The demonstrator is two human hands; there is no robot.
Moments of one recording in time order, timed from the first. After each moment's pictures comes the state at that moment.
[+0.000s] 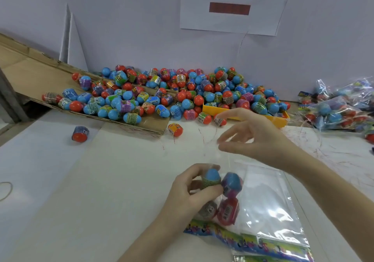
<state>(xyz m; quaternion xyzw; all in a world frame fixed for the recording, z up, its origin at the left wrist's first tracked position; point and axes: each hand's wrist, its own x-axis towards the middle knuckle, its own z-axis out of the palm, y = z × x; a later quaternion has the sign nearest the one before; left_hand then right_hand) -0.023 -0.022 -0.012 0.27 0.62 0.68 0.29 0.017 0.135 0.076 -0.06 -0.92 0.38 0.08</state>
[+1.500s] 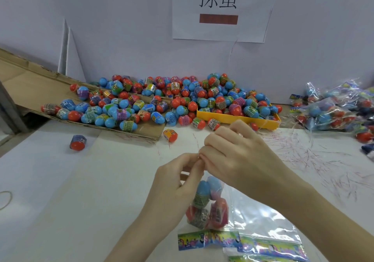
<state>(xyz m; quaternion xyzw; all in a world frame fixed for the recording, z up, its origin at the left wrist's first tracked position) -0.021 -0.029 0.029 0.36 0.71 0.60 0.08 0.034 0.110 0.068 0.17 -0.89 -0.26 0.33</state>
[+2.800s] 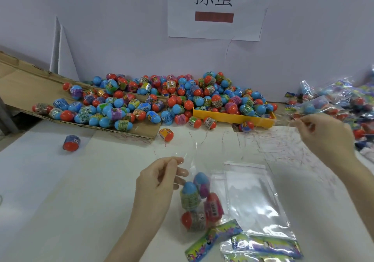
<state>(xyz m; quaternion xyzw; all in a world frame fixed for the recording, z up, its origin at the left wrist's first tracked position) -0.031 -0.032 0.008 0.18 0.69 0.69 0.11 0.073 0.246 0.057 -0.36 -0.89 0.02 0.28</state>
